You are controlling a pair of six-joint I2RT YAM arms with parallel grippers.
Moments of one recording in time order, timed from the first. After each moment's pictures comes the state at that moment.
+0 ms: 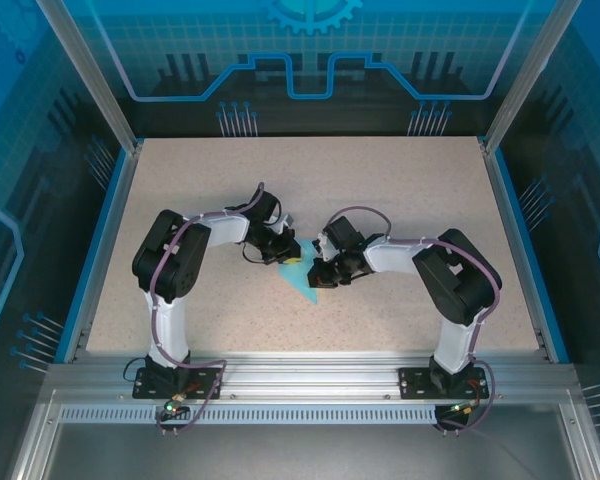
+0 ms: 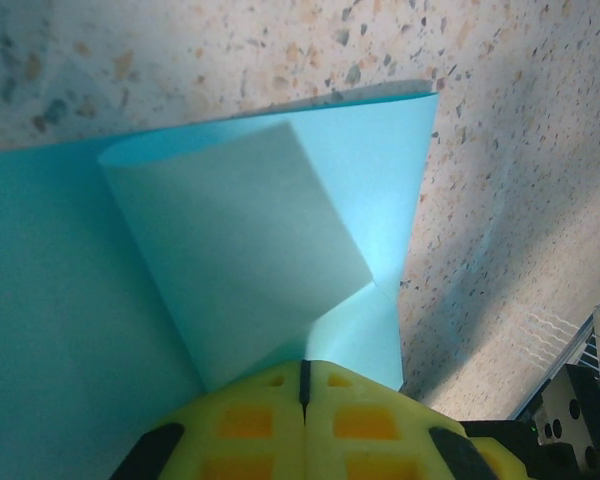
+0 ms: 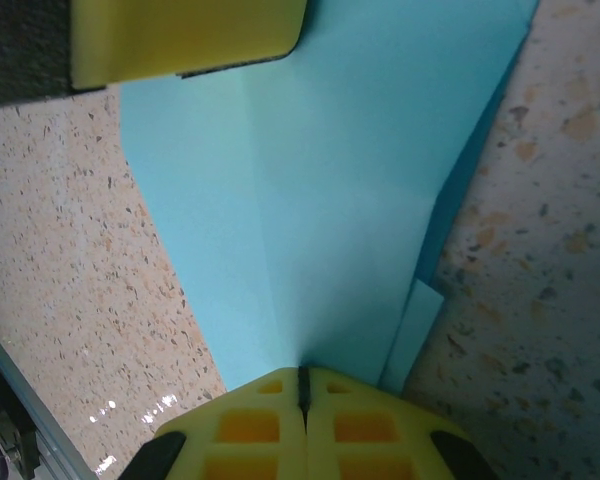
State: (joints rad) left arm -0.38 2.01 1.18 -0.38 0.65 -0.61; right arm 0.63 1.84 0.95 -0.25 -0.50 0.56
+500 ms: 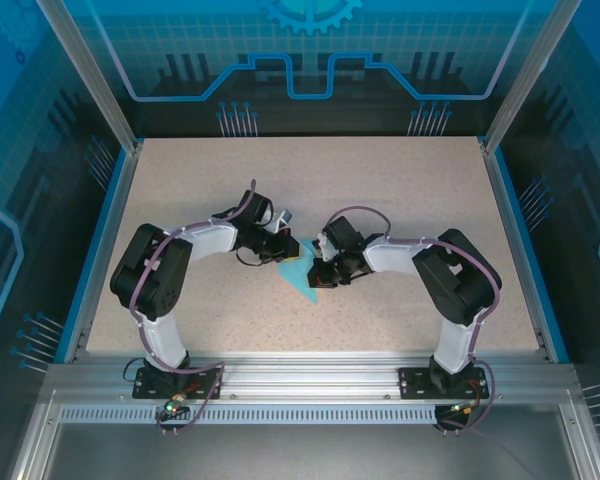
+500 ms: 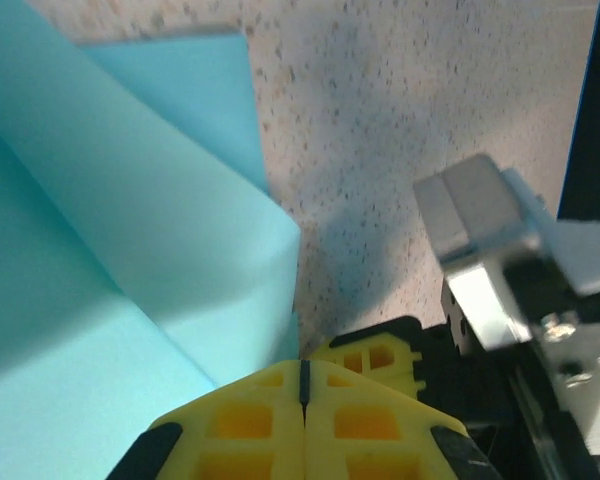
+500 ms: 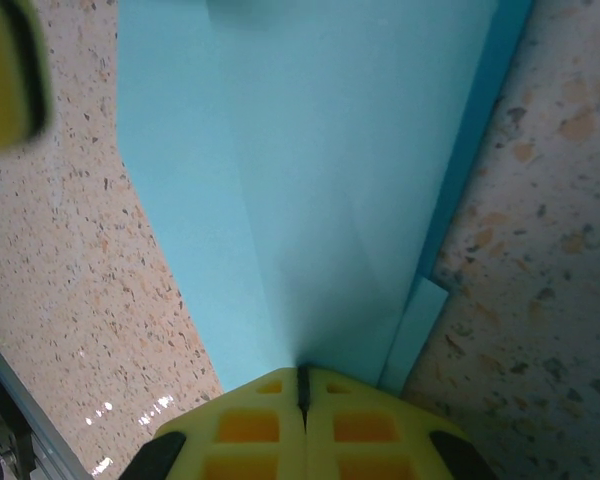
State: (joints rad) left arm -0.39 1.83 1.03 -0.25 0.73 -0.57; right arm 0.64 1.84 0.95 -0.26 -0.48 0.56
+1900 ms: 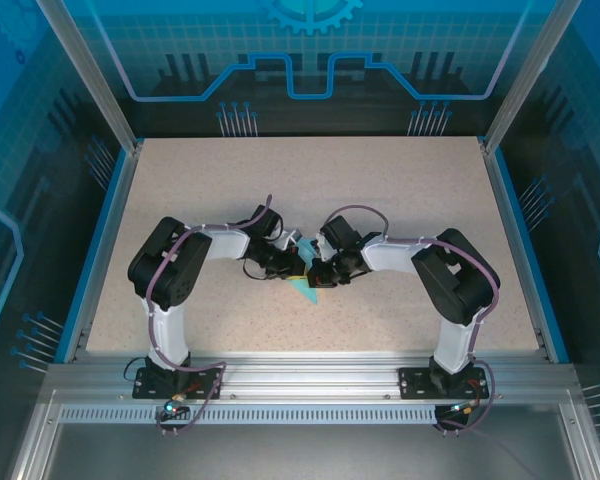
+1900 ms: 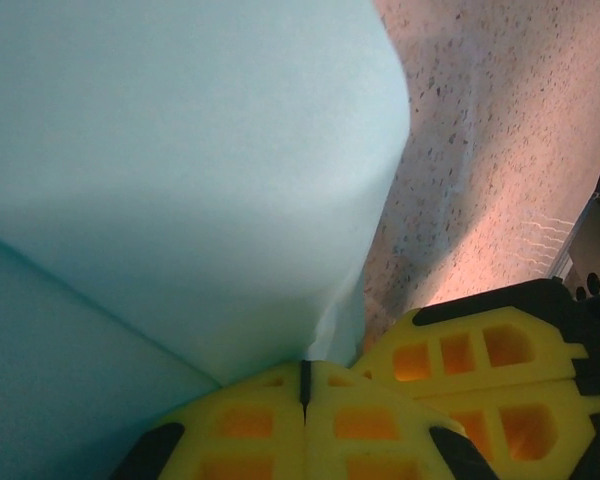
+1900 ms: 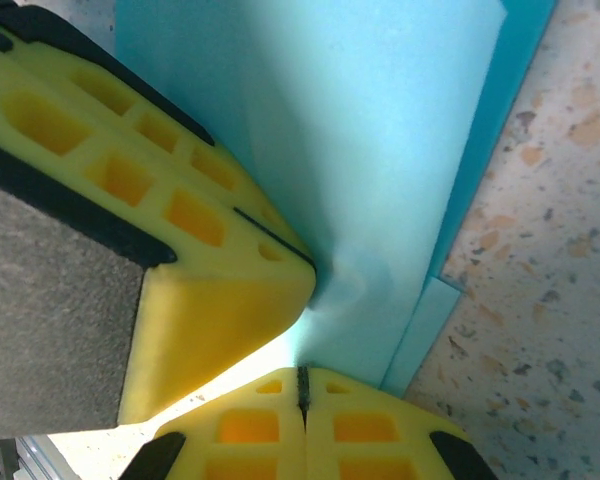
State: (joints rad) left arm -0.43 1.95 1.01 -0.24 0.76 -0.50; right arm 0.65 1.85 0.98 -0.30 -0.46 0.53
